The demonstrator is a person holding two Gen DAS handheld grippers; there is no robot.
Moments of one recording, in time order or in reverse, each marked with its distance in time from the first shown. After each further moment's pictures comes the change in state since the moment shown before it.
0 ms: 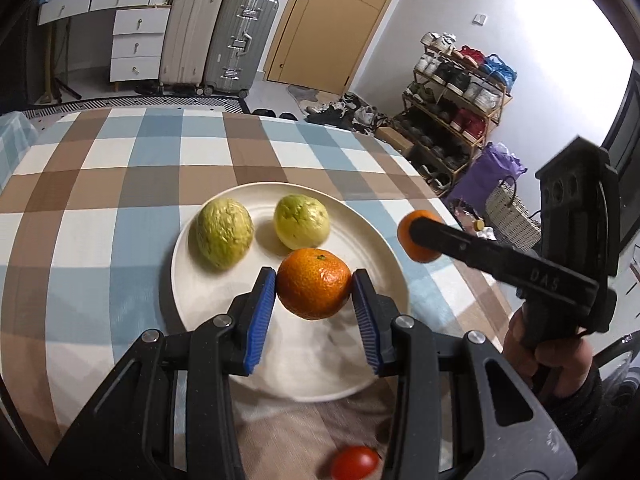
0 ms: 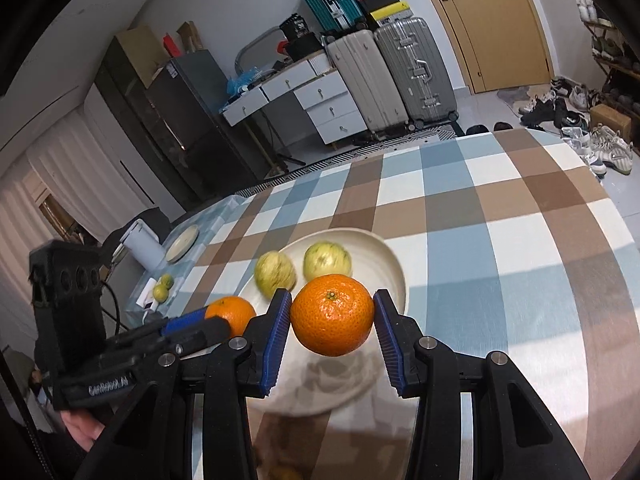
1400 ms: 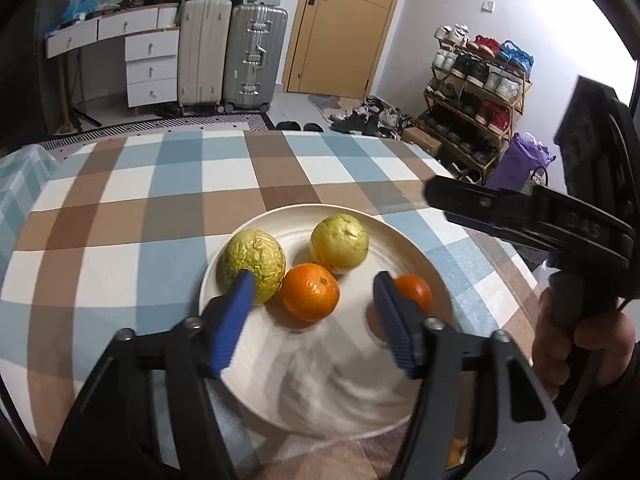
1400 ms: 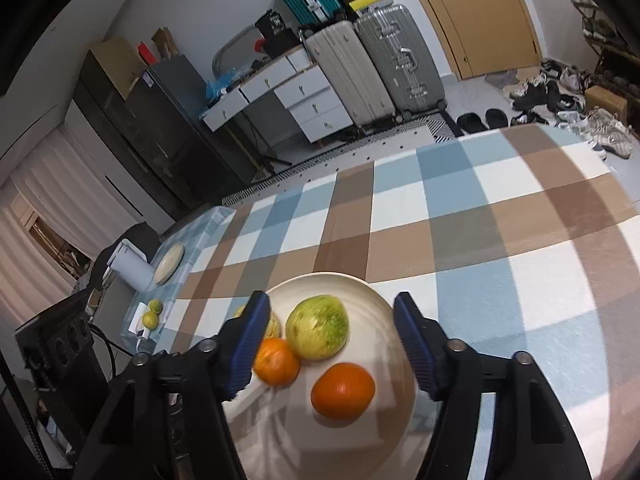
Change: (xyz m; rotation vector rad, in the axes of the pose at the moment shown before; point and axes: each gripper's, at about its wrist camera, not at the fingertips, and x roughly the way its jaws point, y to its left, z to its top) left arm 0.013 0.001 0.009 0.079 -0.042 0.134; right arm 0.034 -0.004 0.037 0.059 -0.009 -0.023
